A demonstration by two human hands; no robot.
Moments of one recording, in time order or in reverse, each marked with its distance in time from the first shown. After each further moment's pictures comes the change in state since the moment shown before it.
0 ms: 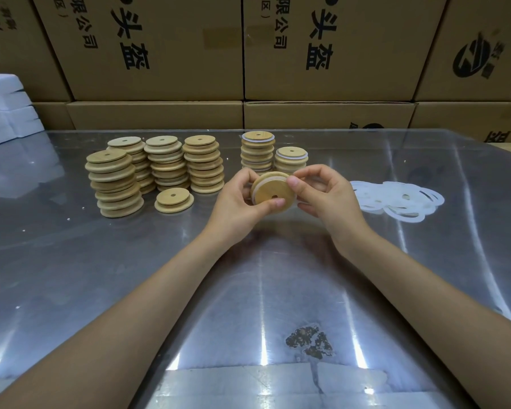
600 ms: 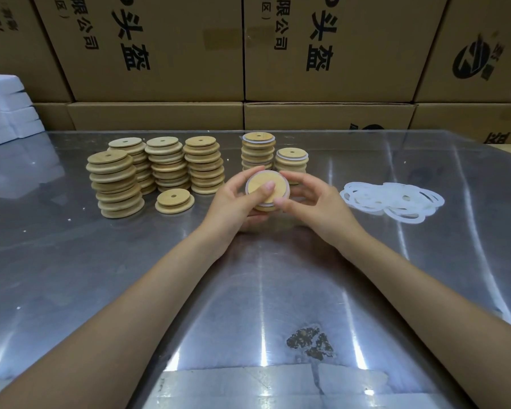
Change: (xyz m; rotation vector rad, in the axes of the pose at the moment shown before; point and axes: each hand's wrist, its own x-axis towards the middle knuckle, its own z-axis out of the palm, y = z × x) left_hand -0.001 0.010 -0.002 -0.328 0.014 -0.314; right_hand -0.002 0.004 0.000 -0.189 -0.195 -0.071
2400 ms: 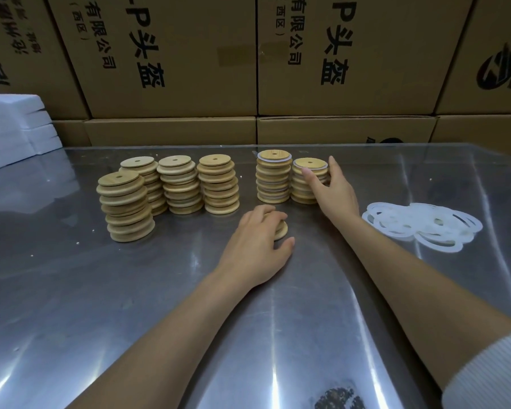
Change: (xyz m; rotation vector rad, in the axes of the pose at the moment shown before) left_hand 0.012 -0.023 -0.008 1.155 -0.032 0.269; right_hand 0.112 0.059 -0.013 -0.445 0.334 0.182
